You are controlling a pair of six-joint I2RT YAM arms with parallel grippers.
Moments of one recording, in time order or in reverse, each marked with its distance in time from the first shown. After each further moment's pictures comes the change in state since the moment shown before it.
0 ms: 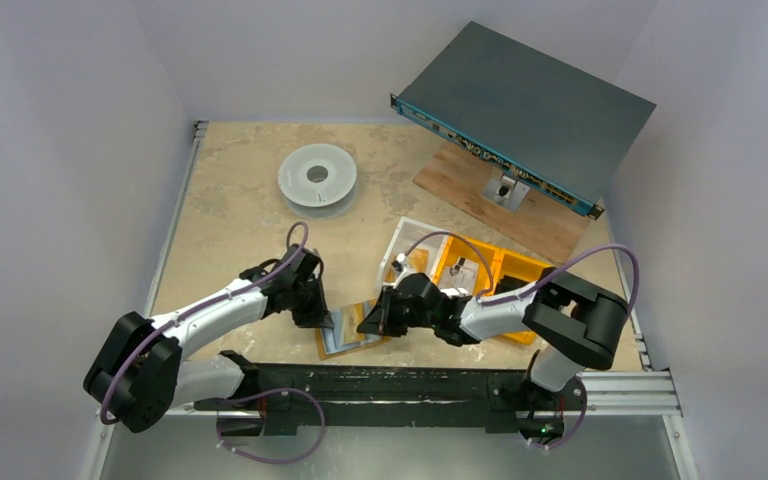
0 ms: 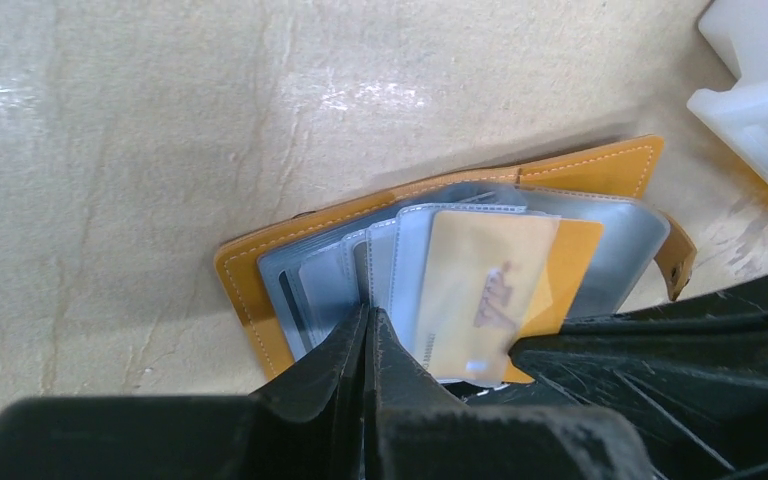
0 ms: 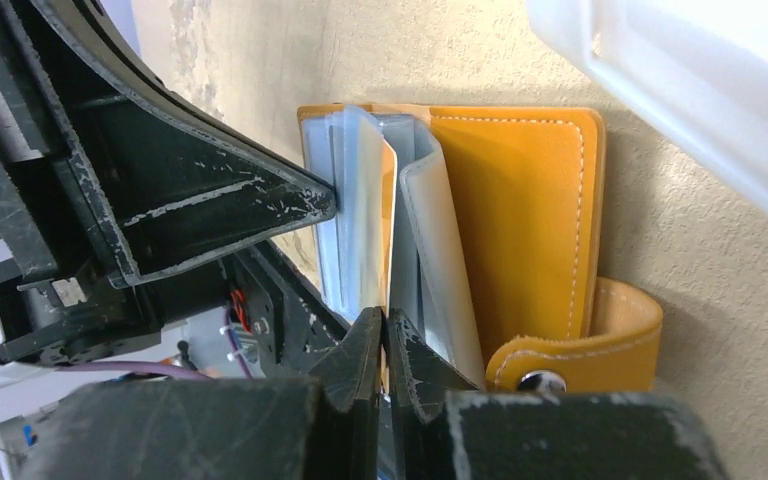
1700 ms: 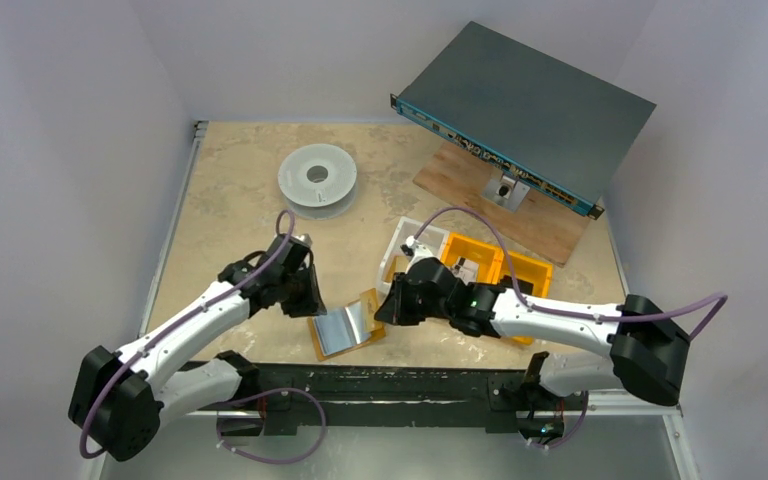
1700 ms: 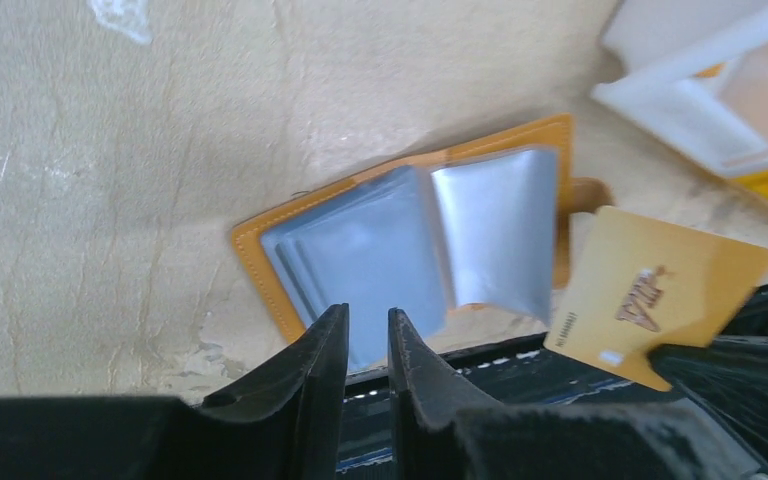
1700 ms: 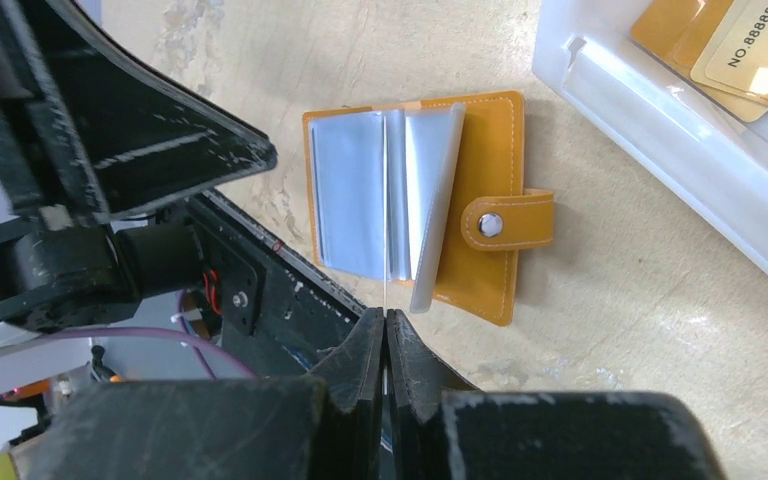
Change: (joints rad) left arm 0.022 -0.141 0.095 -0.196 -0.074 0.083; right arm 0.007 -0.336 0.161 -0.583 0.141 -0.218
